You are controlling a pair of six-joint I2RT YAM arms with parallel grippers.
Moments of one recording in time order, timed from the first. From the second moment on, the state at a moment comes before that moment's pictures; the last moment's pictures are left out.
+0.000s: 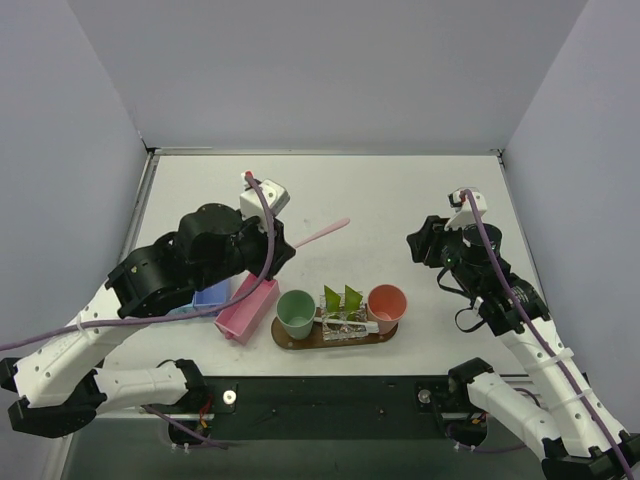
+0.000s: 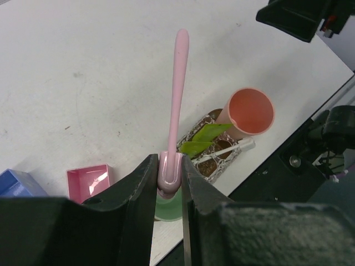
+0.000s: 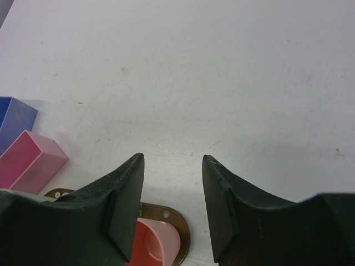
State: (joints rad) left arm -0.96 1.07 1.49 -0.85 -0.19 -0.28; right arm 0.40 0.78 0.86 -0.44 0.08 0.28
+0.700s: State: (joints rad) left arm -1.09 0.92 1.49 -1.09 -0.05 -0.20; right arm 0.40 0.77 0.89 -0.47 0.19 0.24
